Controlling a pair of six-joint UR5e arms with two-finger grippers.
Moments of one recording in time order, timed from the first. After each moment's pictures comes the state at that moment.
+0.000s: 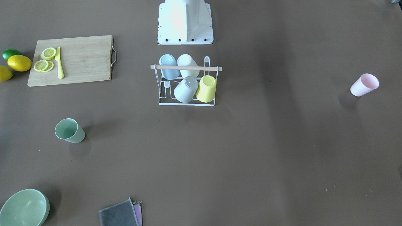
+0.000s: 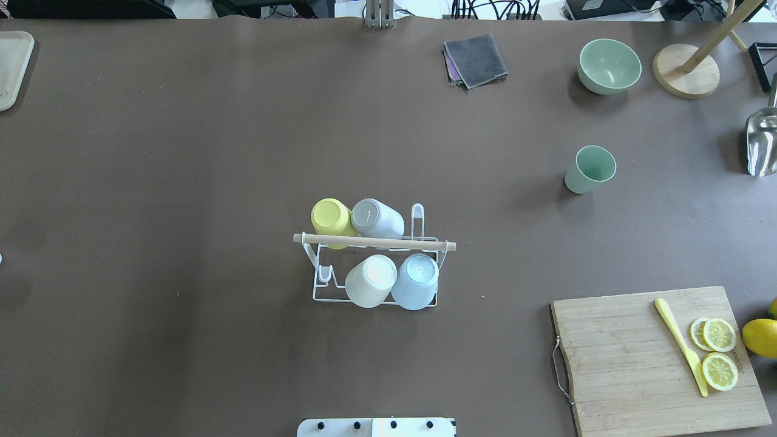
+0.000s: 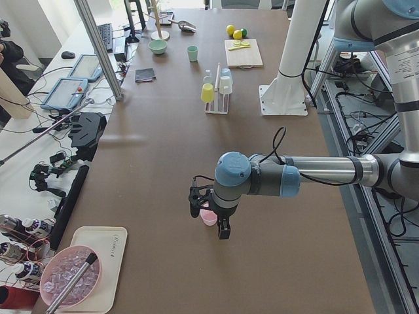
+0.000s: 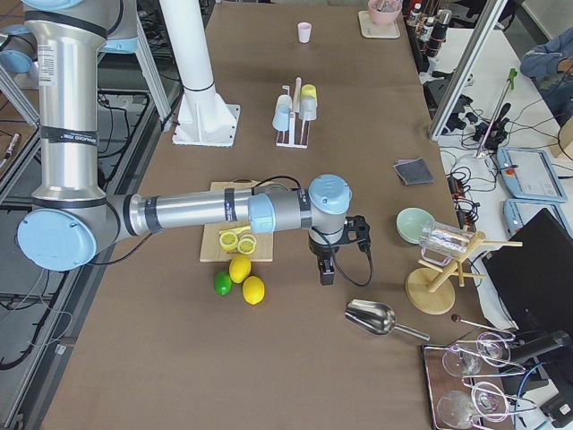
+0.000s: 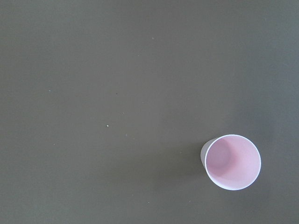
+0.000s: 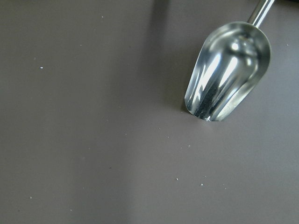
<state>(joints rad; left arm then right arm) -1.64 -1.22 -1.92 -1.64 -2.33 -0.11 1.44 -1.61 1.76 -1.54 2.30 0.03</state>
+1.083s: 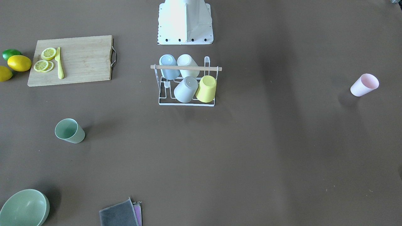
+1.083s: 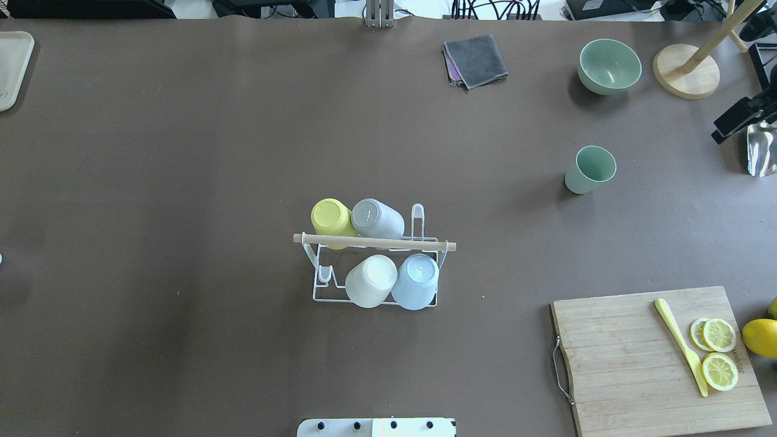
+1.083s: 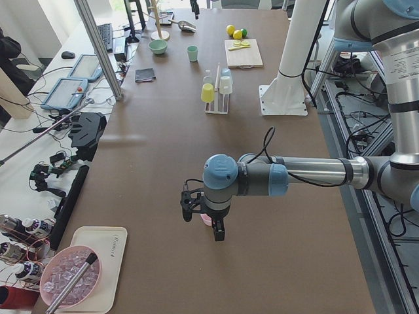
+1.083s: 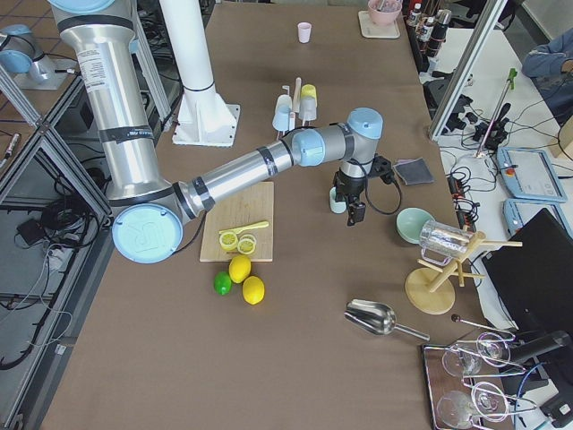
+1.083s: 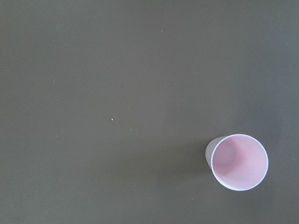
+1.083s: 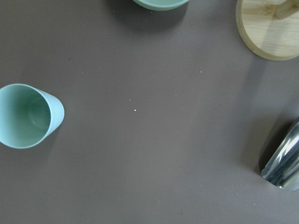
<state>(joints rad) -1.63 -1.36 -1.84 -1.48 -2.33 -0.11 1.24 -1.32 1.81 -1.82 2.20 0.04</state>
